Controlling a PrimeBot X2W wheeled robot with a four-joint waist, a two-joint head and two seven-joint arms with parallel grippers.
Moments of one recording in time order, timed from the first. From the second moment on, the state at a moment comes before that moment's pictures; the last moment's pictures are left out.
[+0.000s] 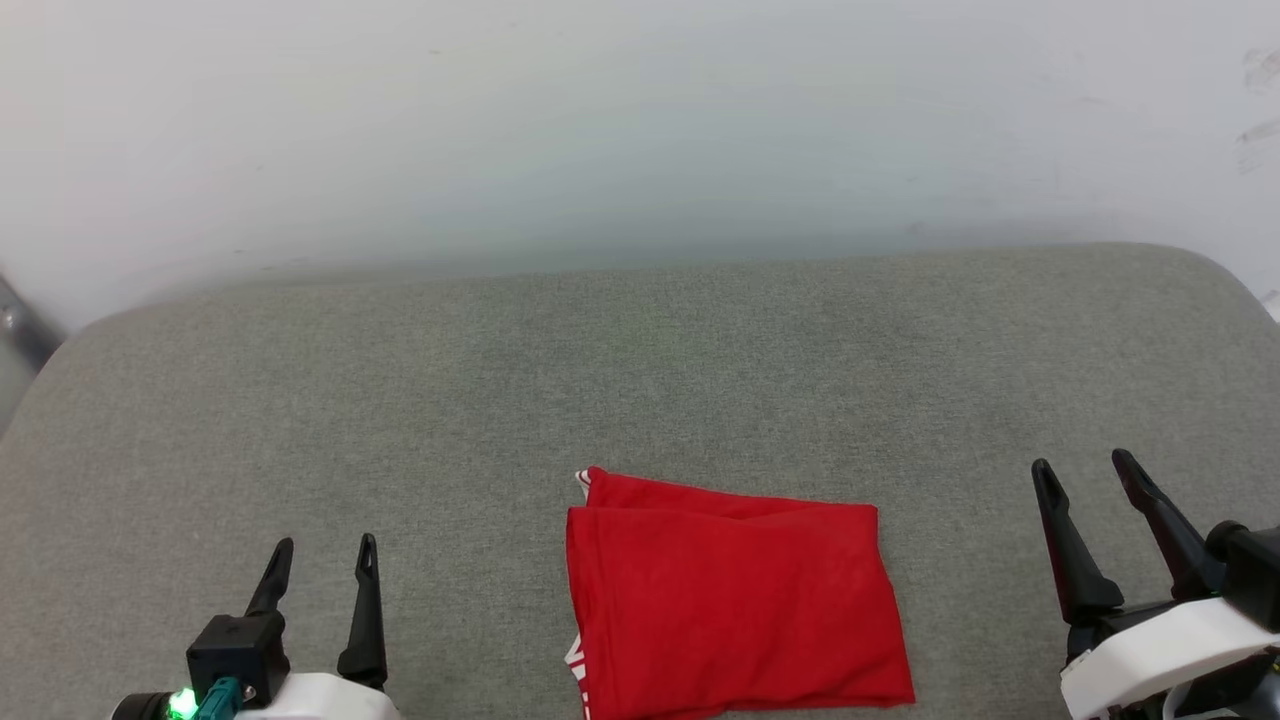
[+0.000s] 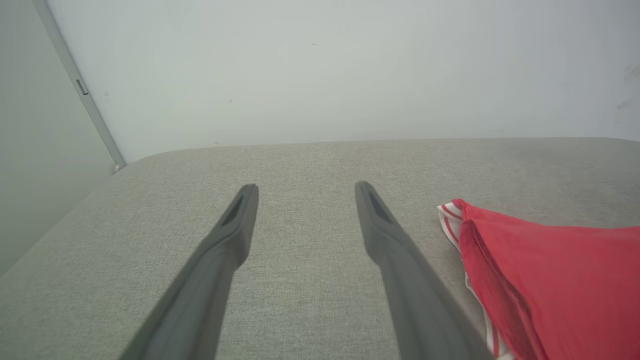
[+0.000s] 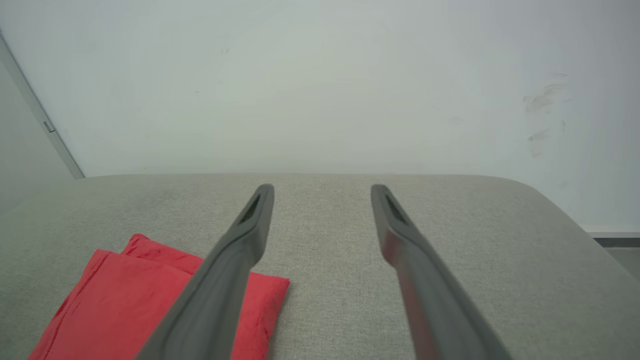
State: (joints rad) left arm 0.04 0.45 -0.38 0.05 -0.52 0.34 -0.24; right arm 0.06 -0.18 -0.01 -0.12 0.26 0.13 0.03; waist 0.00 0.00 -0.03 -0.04
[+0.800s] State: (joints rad) left arm -0.04 0.40 -0.35 0.02 -0.50 0.31 -0.26; right arm -0.09 -0.23 -0.38 0.32 0.70 0.13 0.85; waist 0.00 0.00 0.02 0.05
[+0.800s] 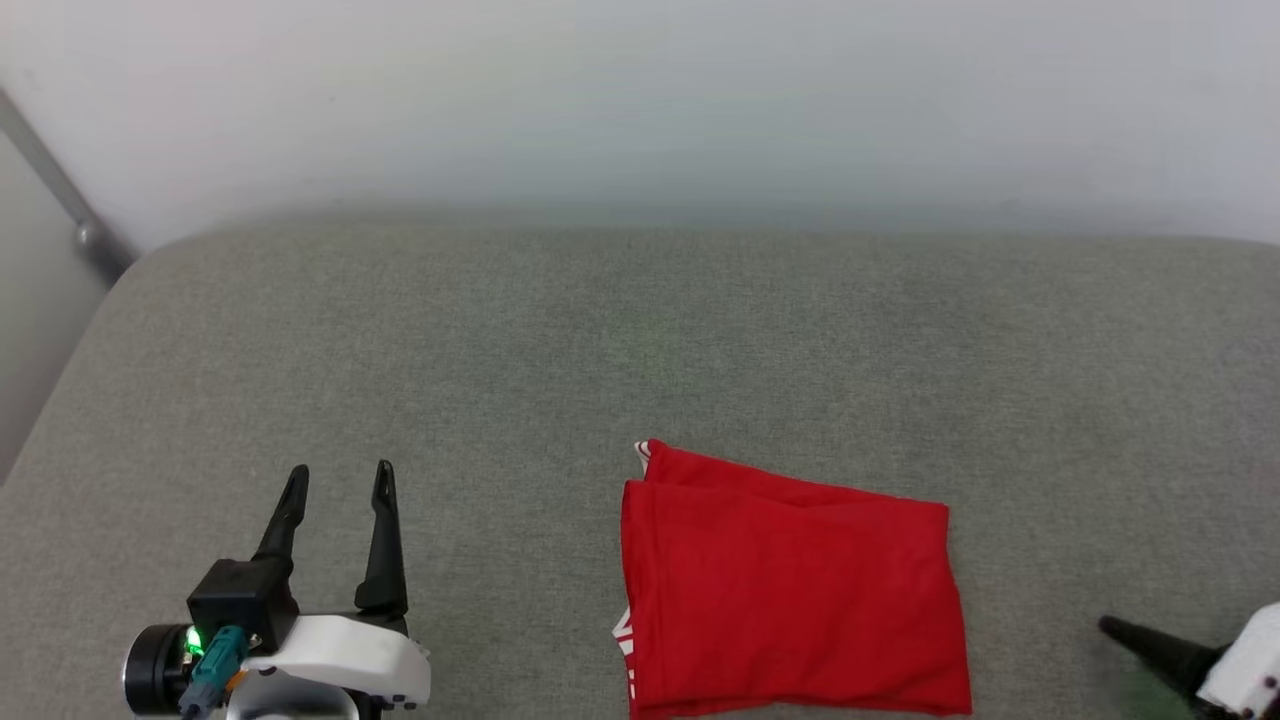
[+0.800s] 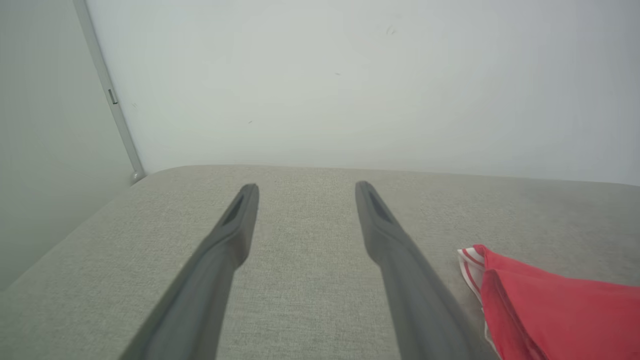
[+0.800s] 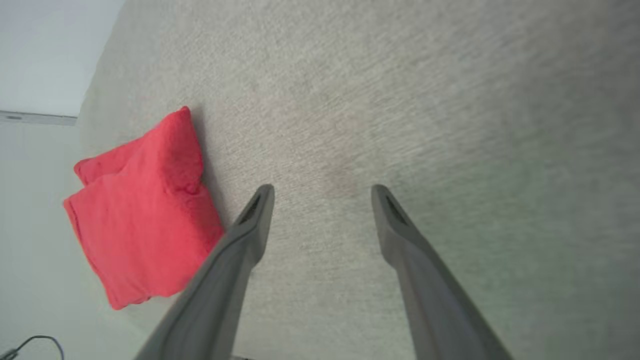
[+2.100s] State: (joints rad) left arm -0.10 0.34 -0.34 0.08 -0.43 0.22 -0.26; right arm -0.31 -0.25 -0.03 0.40 0.60 0.13 0.83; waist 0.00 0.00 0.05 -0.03
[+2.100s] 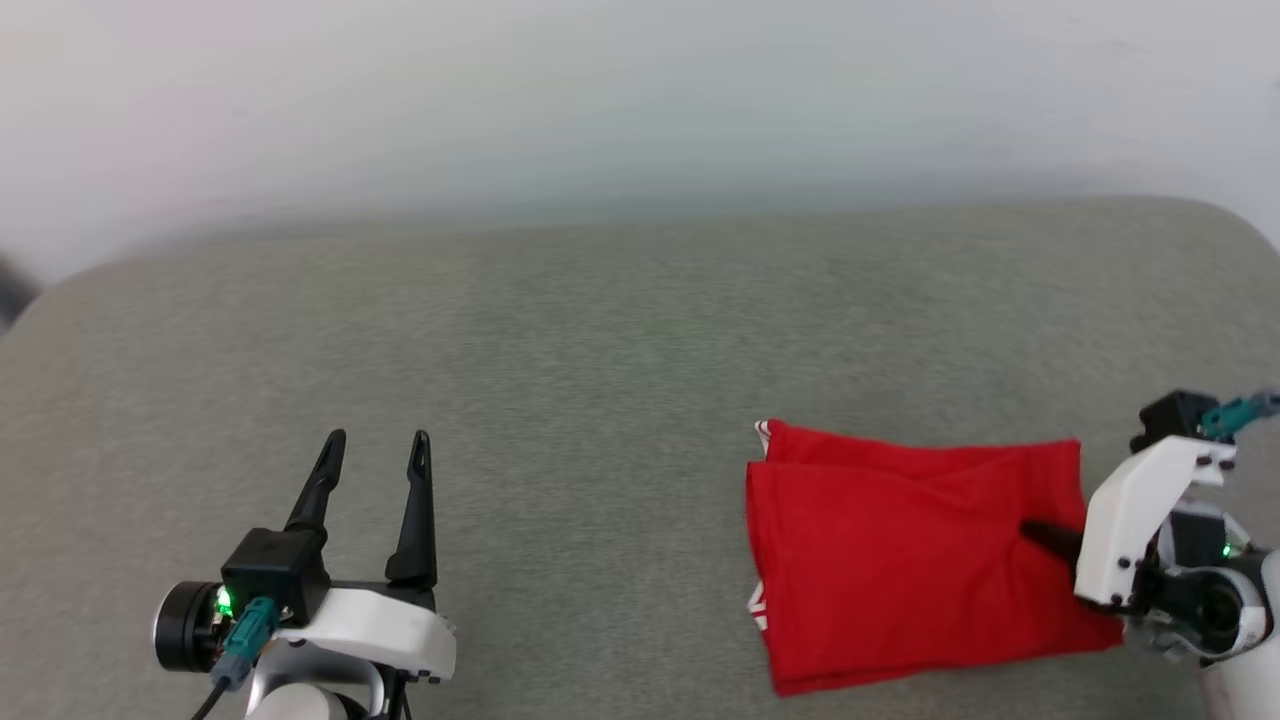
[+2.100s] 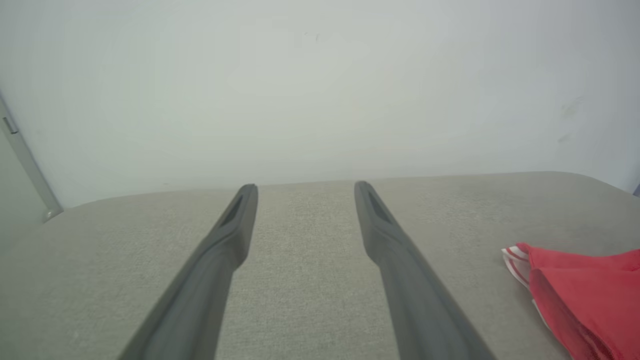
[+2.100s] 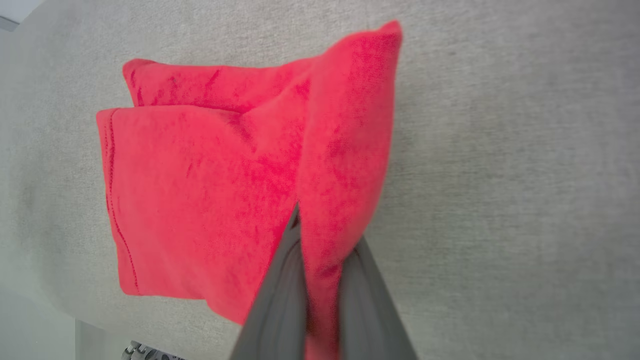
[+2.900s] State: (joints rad) left arm -0.53 0.42 -0.43 -0.15 -0.26 0.16 -0.11; right arm -0.86 -0.46 -0.20 0.73 0.25 0.13 0.35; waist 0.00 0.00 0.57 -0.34
